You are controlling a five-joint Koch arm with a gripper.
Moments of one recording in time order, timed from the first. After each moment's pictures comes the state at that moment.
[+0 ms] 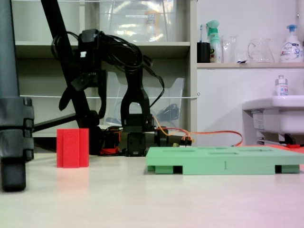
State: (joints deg) arm 24.3 78.1 69.7 101.2 59.2
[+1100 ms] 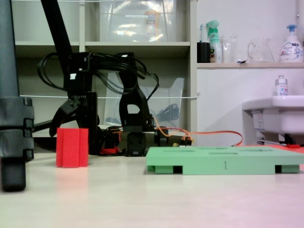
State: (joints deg) arm 23.5 64.6 69.3 85.7 60.8
